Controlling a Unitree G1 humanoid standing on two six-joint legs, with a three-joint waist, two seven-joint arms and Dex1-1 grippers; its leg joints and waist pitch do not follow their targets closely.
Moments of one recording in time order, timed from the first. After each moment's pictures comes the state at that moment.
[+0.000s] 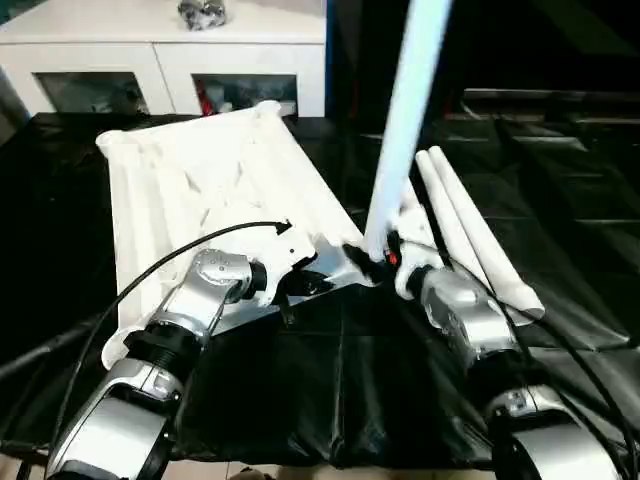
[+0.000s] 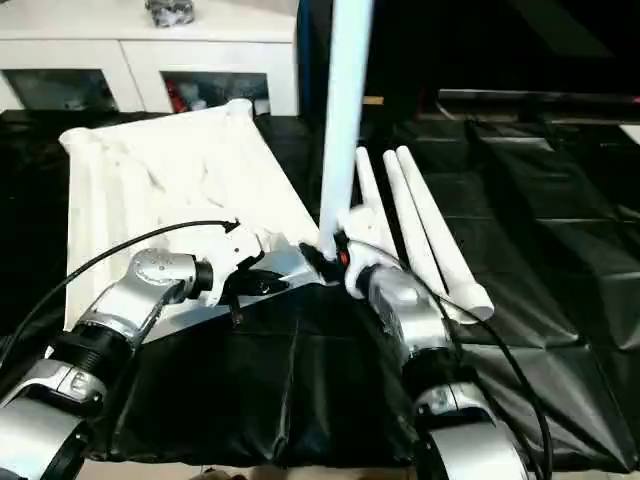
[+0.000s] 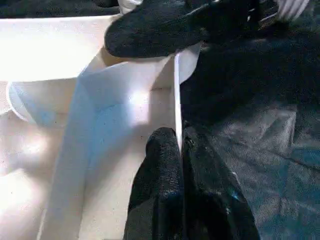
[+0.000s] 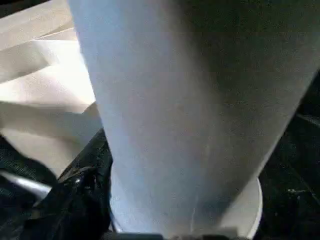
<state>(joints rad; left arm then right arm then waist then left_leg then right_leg) -0.65 0.29 -0.27 0.67 0.05 0.13 -1.03 -0.56 -0.12 0.05 0.72 0.09 0.03 0.63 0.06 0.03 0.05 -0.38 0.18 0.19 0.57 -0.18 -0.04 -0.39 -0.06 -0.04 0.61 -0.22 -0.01</state>
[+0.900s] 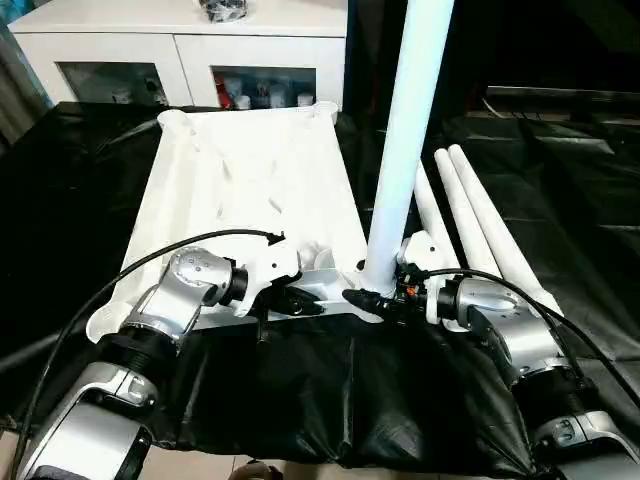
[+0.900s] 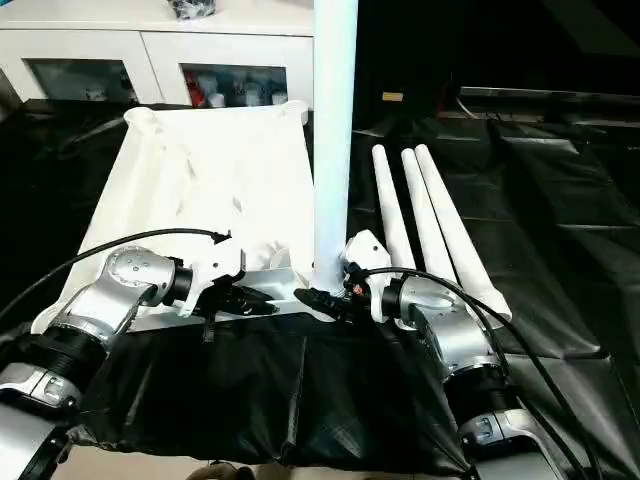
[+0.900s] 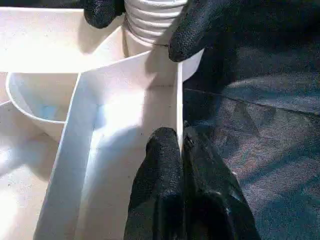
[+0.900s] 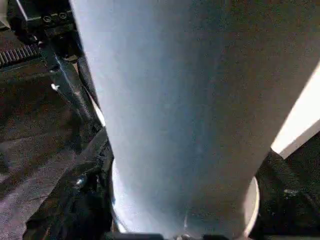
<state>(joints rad) -0.63 0.37 -0.30 0.65 0.03 0.03 -1.24 -0.46 -0.28 0.16 0.51 0.12 0.10 1.00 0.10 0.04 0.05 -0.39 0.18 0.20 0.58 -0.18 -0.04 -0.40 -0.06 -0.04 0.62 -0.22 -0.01</state>
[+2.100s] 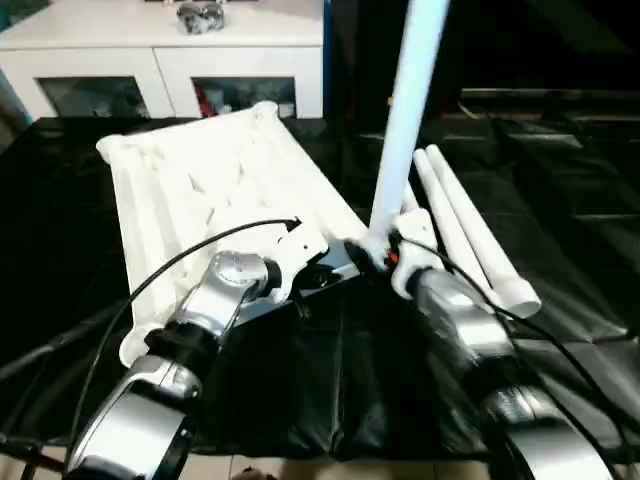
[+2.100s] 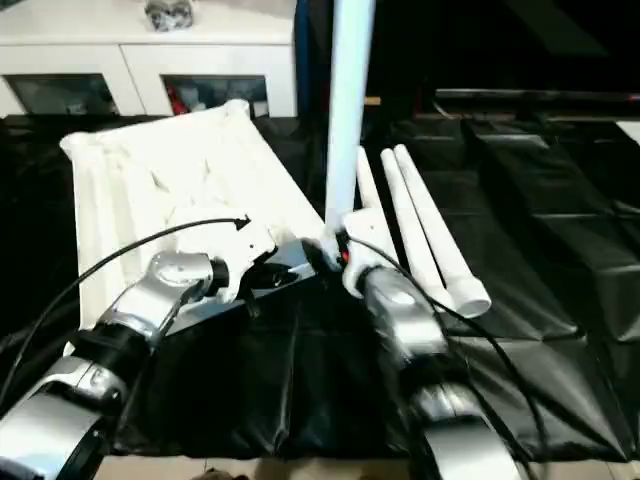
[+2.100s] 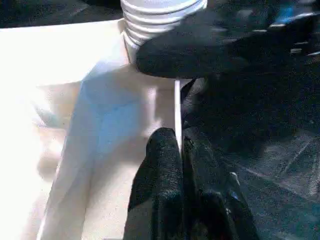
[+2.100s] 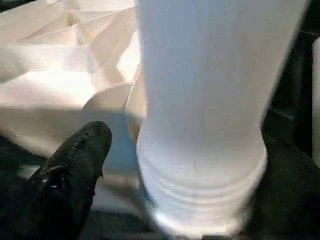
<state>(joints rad) -0.66 0.22 -0.25 0.71 0.07 0.11 -0.86 -0.50 -0.11 0.05 0.63 0.07 0.04 0.49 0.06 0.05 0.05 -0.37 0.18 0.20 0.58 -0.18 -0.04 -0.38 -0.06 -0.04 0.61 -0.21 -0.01</state>
